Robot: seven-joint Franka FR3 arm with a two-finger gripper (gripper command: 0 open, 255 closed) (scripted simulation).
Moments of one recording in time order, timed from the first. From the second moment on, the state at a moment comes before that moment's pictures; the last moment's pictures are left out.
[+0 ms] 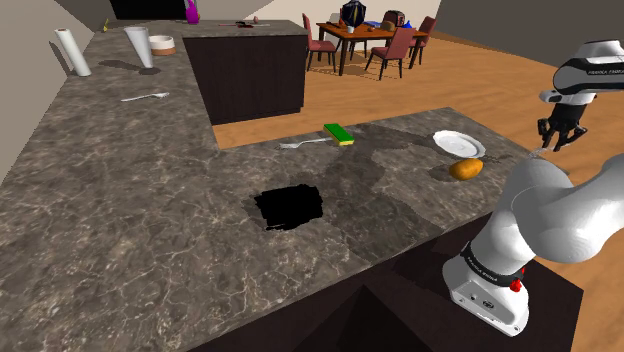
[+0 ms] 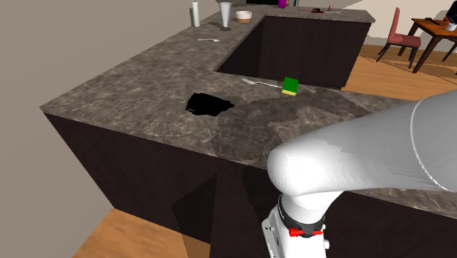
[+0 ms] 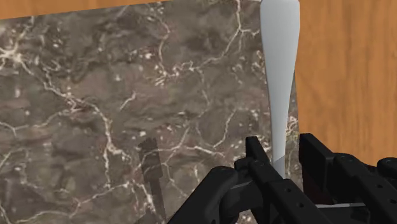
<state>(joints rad) 0.46 -0.70 -1.65 -1.94 -0.94 1.78 -2.09</state>
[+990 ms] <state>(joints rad) 0.52 -0.75 -1.77 -2.00 -1.03 1.88 -2.02</state>
